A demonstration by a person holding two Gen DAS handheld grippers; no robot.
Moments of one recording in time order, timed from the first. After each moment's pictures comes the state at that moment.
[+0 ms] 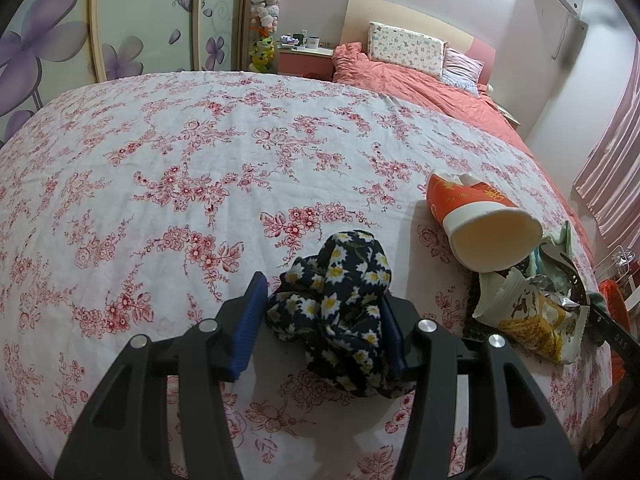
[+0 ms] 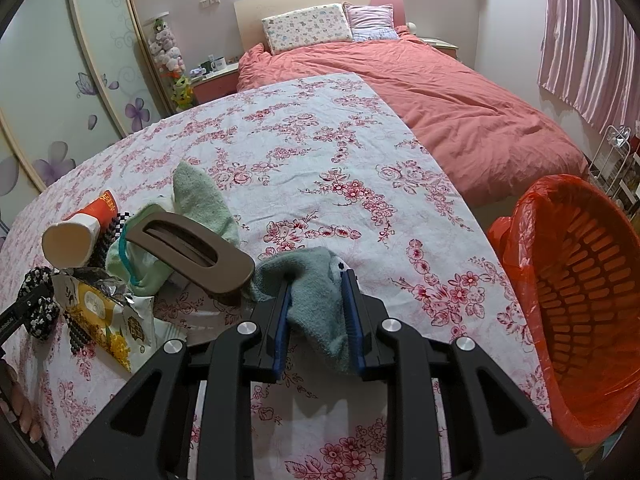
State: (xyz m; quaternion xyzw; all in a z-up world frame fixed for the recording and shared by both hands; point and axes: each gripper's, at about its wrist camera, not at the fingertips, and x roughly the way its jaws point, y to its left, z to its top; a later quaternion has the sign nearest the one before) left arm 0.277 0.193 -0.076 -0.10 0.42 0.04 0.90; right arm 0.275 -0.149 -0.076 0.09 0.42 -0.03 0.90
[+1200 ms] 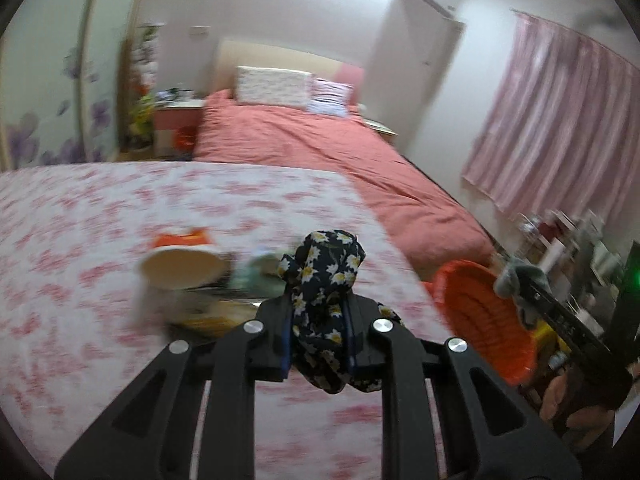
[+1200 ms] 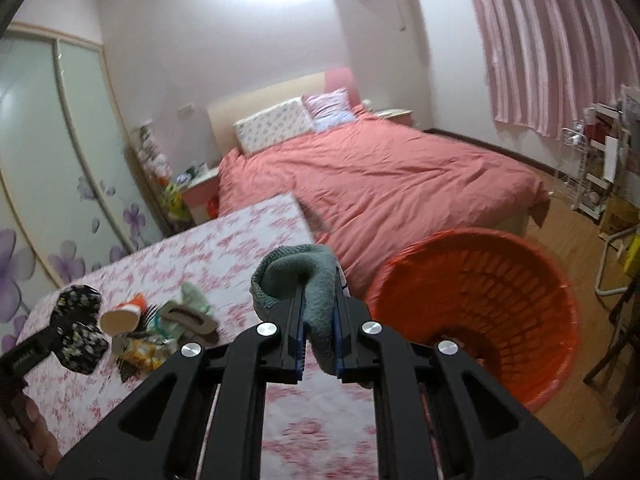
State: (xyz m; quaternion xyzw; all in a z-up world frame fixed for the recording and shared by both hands) left arm 0.206 0.009 0.035 -0.07 0.33 -0.18 0.92; right arm 0.166 -0.238 0.016 0.16 0.26 -0.09 0.95
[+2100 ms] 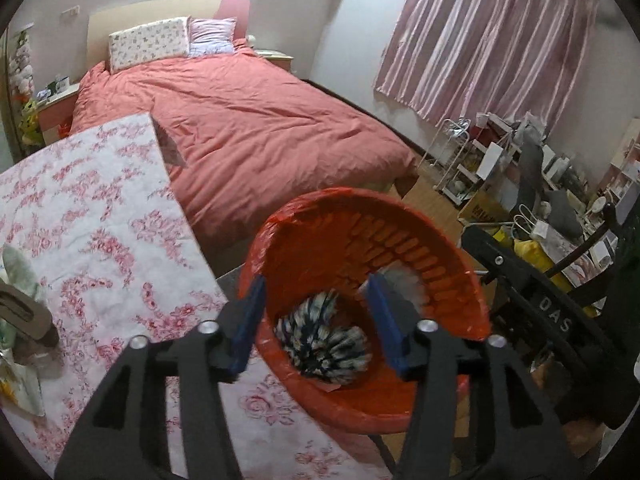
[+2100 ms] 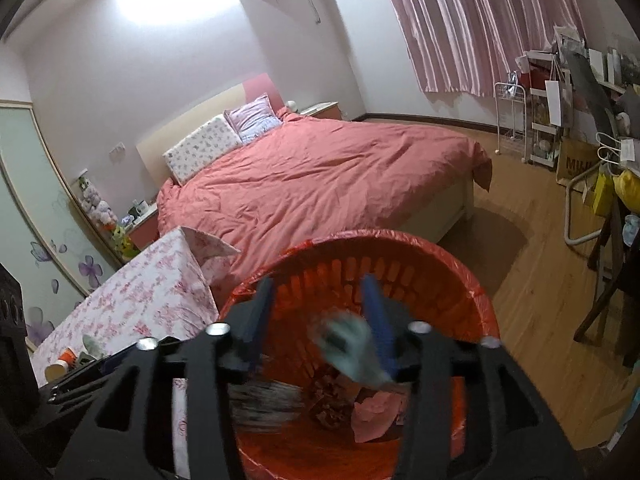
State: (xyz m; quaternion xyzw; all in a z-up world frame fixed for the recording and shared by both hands) left arm 0.253 -0.234 -0.043 0.01 0.41 -0.33 0.85; right arm 0.166 -0.366 -0.042 0.24 0.26 -0.18 0.92
